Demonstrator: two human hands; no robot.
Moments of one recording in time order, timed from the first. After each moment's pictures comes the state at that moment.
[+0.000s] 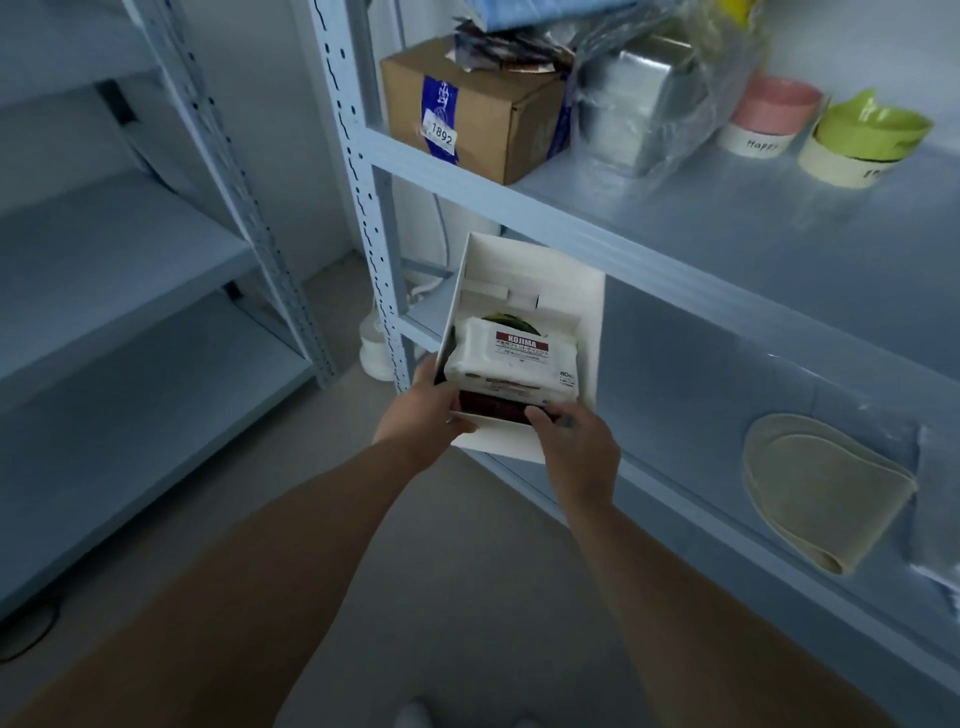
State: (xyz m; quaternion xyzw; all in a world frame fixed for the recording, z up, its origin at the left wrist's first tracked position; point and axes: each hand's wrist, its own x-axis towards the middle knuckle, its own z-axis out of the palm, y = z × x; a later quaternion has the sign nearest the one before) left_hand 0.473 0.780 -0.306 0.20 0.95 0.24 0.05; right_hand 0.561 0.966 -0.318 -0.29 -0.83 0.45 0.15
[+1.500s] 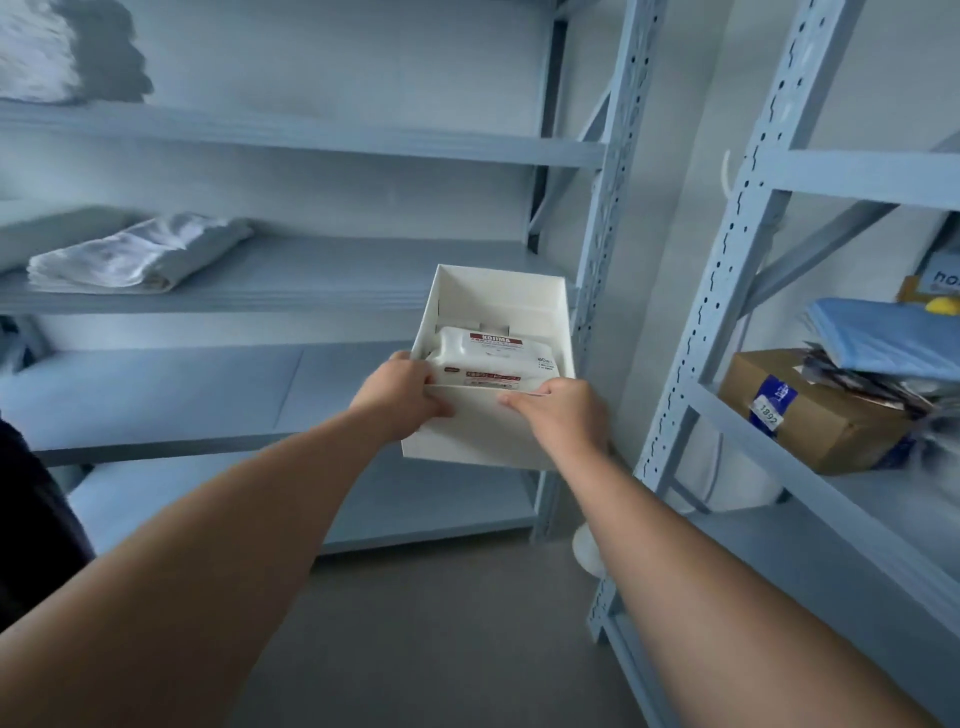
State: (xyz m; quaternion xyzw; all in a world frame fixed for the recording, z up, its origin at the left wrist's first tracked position) left_hand 0.586 0.461 -0.032 -0.17 0.95 0.23 -0.14; right_hand 0.513 0.661 -0.044 0.14 -0.86 0.49 0.09
